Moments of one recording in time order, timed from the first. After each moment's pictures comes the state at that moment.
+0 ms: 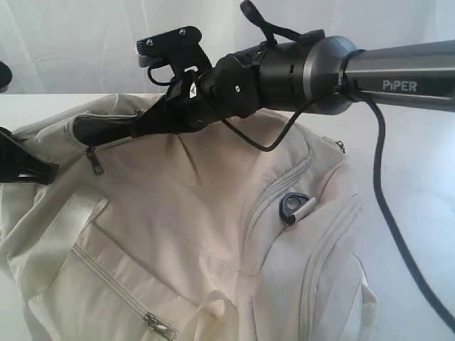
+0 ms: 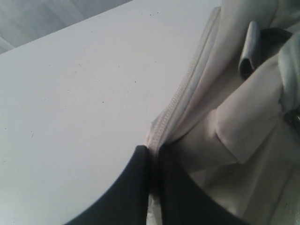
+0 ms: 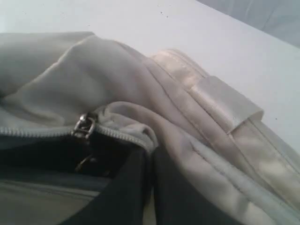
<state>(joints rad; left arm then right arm) -0.42 1.10 -0.68 1.04 0.65 -0.98 0.52 1.96 -1.50 0.02 0.25 -0.02</state>
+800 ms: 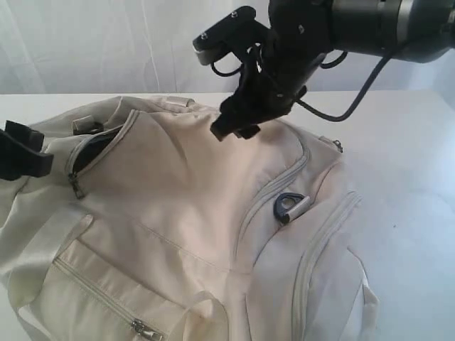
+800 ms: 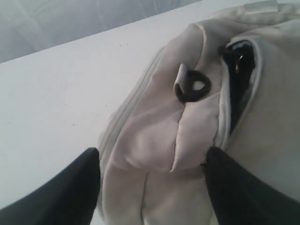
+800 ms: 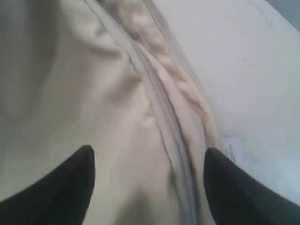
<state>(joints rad) -0.42 1.00 -0.67 0.94 0.52 -0.90 0.47 1.78 -1.50 -0.25 0.79 -0.02</state>
